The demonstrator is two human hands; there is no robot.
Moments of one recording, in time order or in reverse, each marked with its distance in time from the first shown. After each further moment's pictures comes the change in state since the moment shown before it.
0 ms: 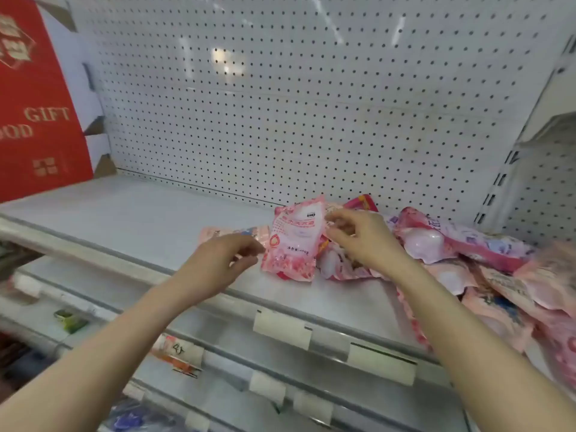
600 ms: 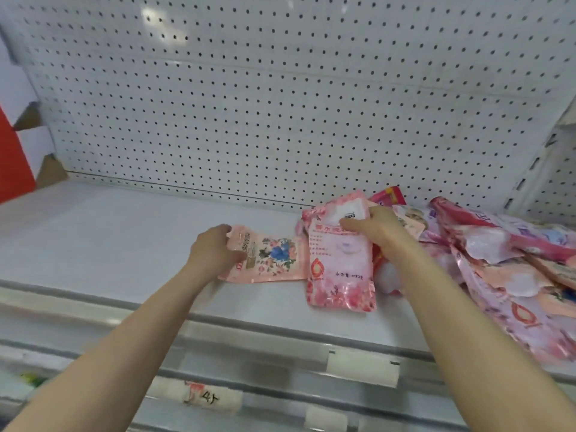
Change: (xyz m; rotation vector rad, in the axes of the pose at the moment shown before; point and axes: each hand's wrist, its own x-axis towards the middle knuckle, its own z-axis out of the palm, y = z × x) left_hand 0.089 -0.154 -0.012 -0.021 -0.100 -0.529; right_hand 0.110 -0.004 0.078 0.326 0.194 0.596
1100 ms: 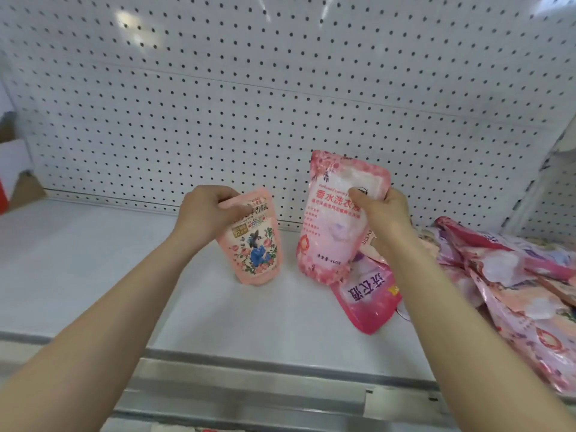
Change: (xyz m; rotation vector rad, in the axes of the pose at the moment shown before) left_hand 0.054 0.016 -0.087 -0.368 0.118 0.255; right_hand -0.007 -0.082 0.031 0.490 0.248 -0.143
